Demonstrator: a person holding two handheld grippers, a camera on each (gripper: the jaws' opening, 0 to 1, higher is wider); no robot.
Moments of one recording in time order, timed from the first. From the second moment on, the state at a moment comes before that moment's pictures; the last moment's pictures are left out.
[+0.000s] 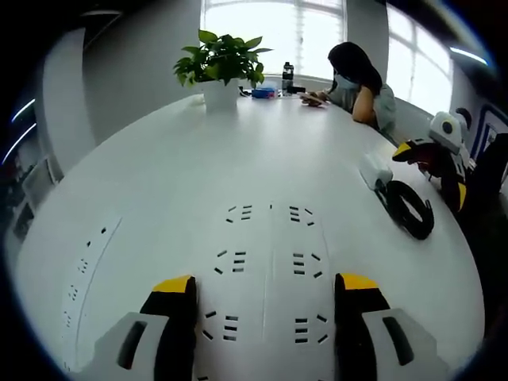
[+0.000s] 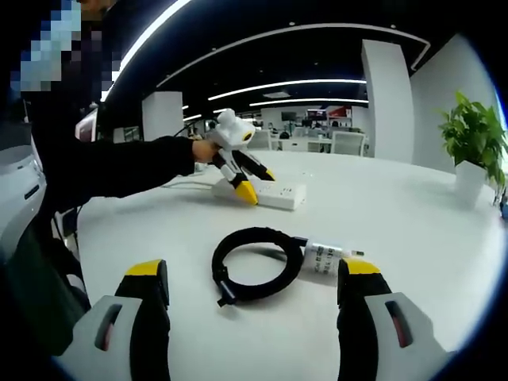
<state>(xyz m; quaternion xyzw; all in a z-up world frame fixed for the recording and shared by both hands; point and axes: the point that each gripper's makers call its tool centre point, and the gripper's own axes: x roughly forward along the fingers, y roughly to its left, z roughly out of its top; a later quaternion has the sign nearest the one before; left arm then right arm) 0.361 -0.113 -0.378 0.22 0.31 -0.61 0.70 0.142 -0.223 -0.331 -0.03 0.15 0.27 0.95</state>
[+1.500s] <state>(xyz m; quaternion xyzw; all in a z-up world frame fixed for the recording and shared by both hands) 0.360 -0.154 -0.378 0.22 0.29 -0.62 0.70 0.139 -0.231 -0.331 -0.03 0.15 0.26 0.95</state>
